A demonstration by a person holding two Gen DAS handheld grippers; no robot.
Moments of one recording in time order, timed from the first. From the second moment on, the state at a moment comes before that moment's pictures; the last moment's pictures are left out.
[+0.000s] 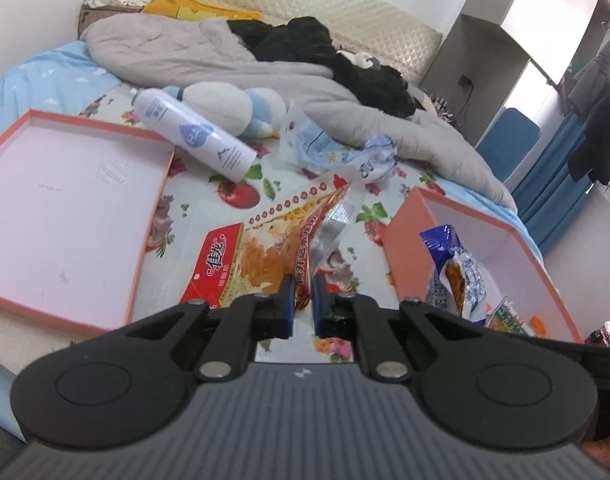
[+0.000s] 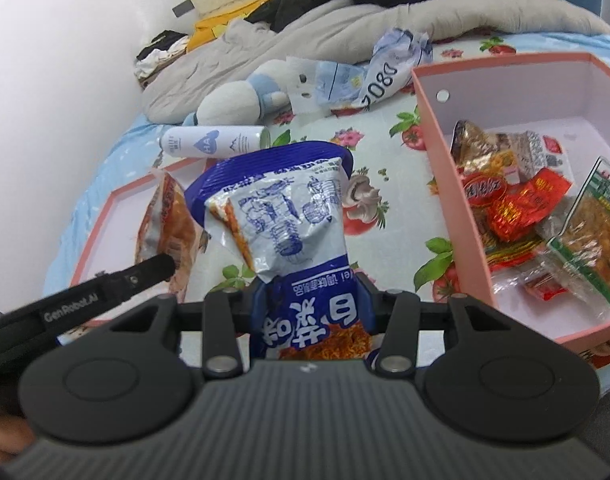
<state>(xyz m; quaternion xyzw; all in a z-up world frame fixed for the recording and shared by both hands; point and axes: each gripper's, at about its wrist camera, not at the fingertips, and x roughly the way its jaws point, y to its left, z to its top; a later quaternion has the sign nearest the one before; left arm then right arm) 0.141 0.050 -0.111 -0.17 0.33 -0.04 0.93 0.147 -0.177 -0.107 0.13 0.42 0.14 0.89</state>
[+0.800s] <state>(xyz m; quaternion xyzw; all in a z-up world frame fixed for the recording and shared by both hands) 0.141 -0.043 -0.015 -0.13 0.28 -0.13 0.94 0.134 -0.267 -0.027 0.13 0.33 0.07 0.93</state>
